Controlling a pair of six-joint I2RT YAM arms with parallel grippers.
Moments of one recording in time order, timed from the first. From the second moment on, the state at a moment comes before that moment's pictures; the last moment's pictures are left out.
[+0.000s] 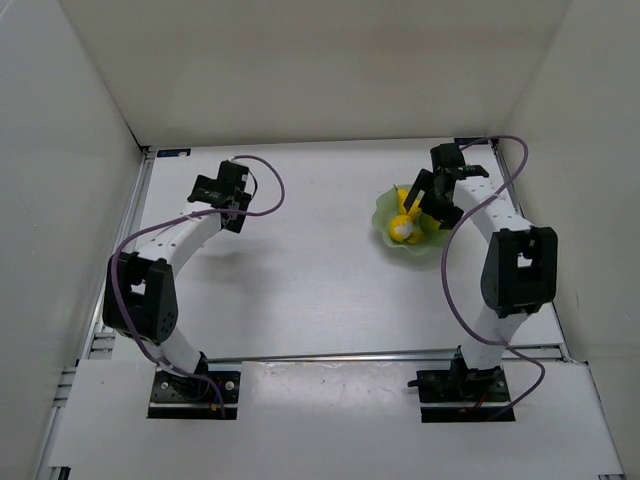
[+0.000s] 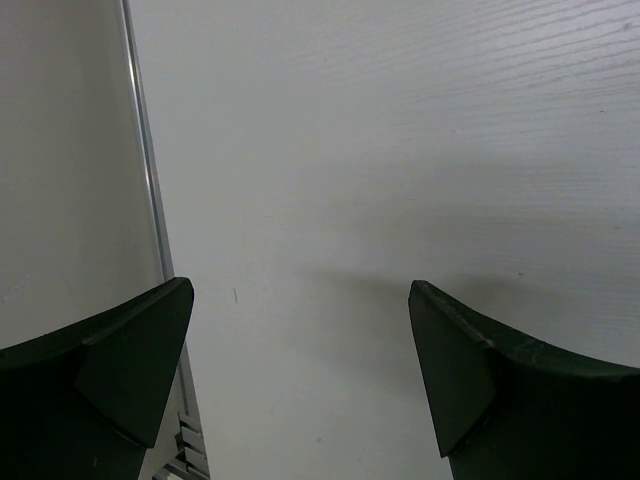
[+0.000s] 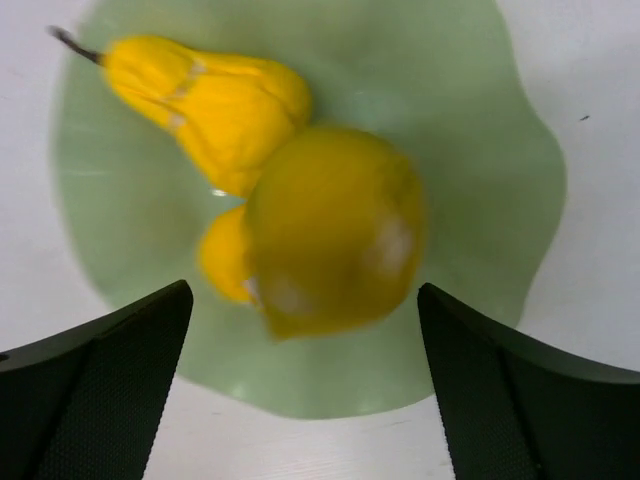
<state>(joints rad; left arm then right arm) -0.30 1.62 1.22 -0.55 -0.58 0.15 0.17 1.76 1.43 -0.72 0.11 0.60</state>
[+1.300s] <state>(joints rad) 0.12 1.32 0.97 -0.59 -0.48 0.04 -0.22 1.04 0.87 -0.84 -0.07 0.61</state>
